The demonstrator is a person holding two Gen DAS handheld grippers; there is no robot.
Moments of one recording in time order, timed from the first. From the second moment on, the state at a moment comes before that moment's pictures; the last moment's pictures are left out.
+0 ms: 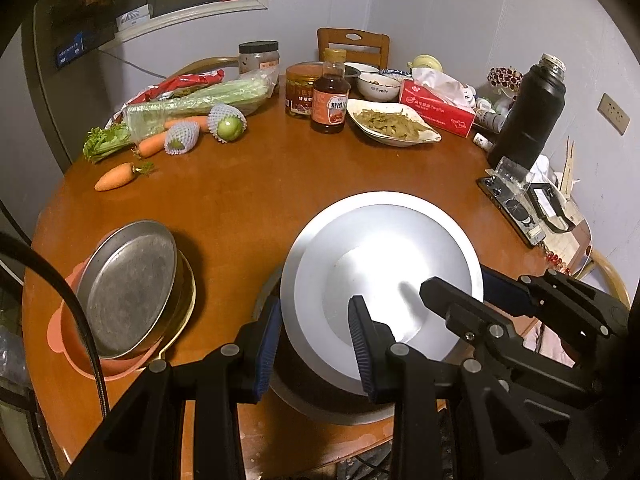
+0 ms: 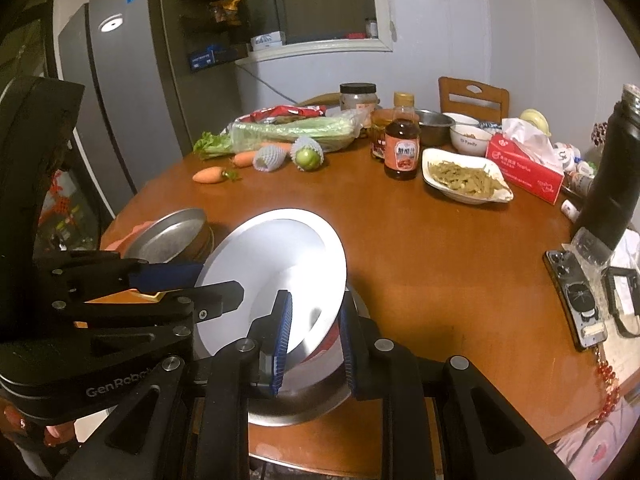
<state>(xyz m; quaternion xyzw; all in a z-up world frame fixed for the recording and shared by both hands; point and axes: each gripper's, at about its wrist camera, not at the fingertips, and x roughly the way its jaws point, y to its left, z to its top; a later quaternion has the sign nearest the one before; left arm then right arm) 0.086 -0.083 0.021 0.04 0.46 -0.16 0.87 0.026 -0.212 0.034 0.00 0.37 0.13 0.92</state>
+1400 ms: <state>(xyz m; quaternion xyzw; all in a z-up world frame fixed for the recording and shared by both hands) 0.099 -0.074 -0.011 0.02 0.48 -0.15 0.86 0.043 -0.210 -0.001 0.01 0.41 0.12 0.91</state>
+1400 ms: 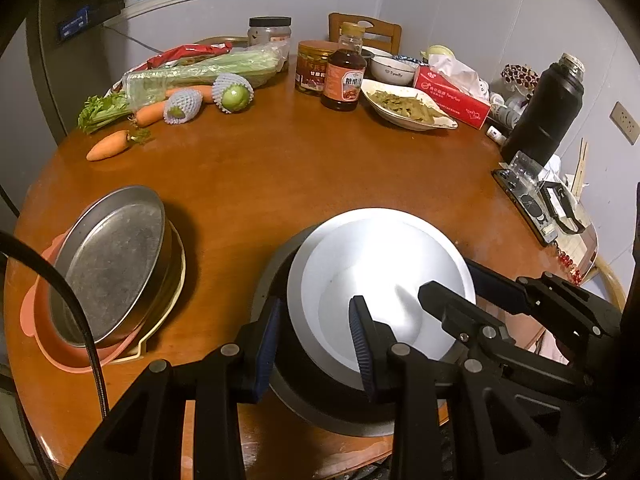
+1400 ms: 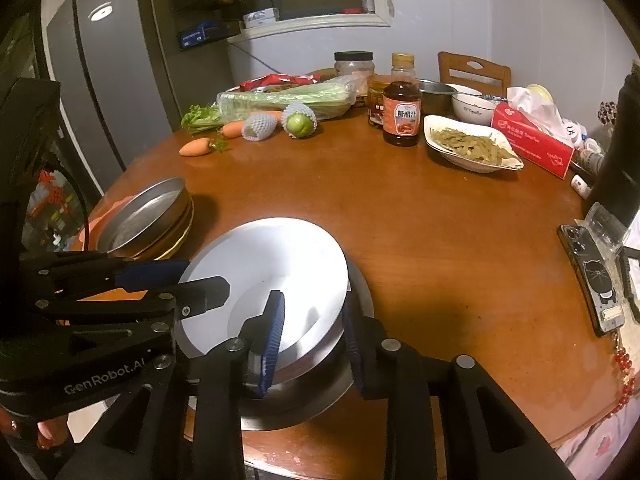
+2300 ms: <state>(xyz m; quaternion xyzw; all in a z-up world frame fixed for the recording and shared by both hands) 0.088 -0.059 0.014 0.00 0.46 -0.15 0.88 0.037 -0.212 0.017 0.01 0.39 0.12 0.91</state>
